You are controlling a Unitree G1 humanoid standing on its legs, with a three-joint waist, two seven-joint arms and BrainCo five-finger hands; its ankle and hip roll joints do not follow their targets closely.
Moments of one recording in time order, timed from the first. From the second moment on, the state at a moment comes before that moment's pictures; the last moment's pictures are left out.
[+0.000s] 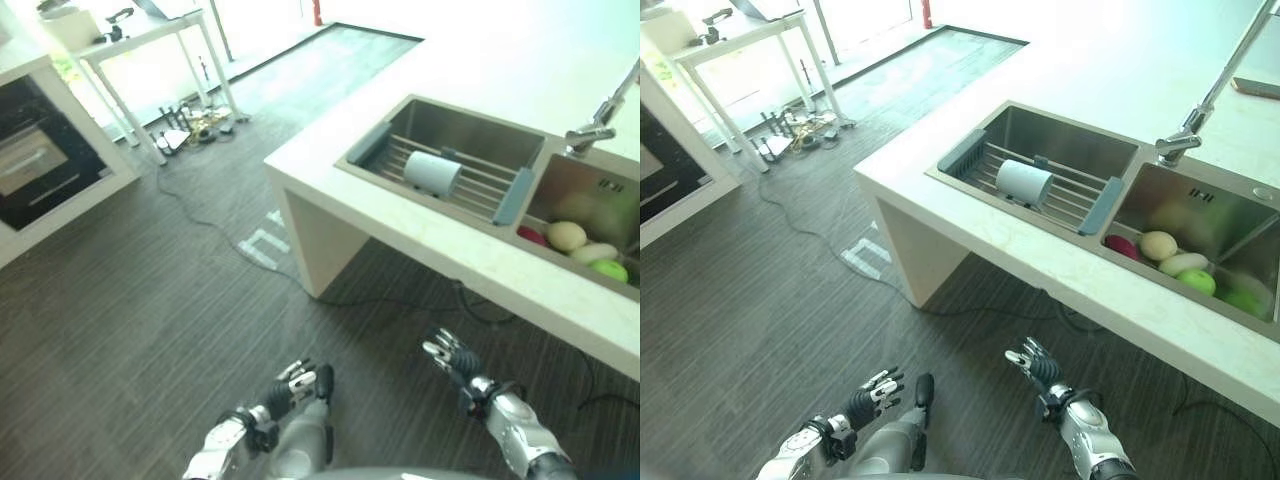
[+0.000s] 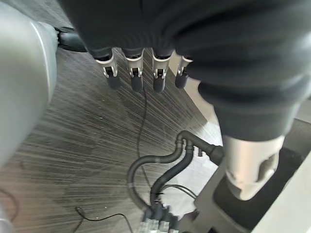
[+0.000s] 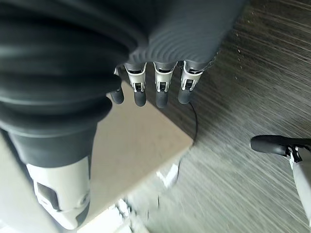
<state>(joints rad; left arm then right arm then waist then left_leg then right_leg) 0.08 0.29 -0.26 0.67 -0.53 -0.05 -0.45 0.00 -0.36 0.26 0.69 0.61 -0.12 0.26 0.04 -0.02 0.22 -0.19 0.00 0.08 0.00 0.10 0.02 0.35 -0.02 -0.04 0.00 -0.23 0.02</state>
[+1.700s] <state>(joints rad) -0.01 0.21 -0.17 1.10 -0.52 -0.08 -0.28 0.03 -0.28 0.03 1.25 0.41 -0.05 0.23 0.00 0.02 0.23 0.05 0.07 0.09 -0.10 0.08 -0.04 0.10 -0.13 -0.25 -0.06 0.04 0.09</state>
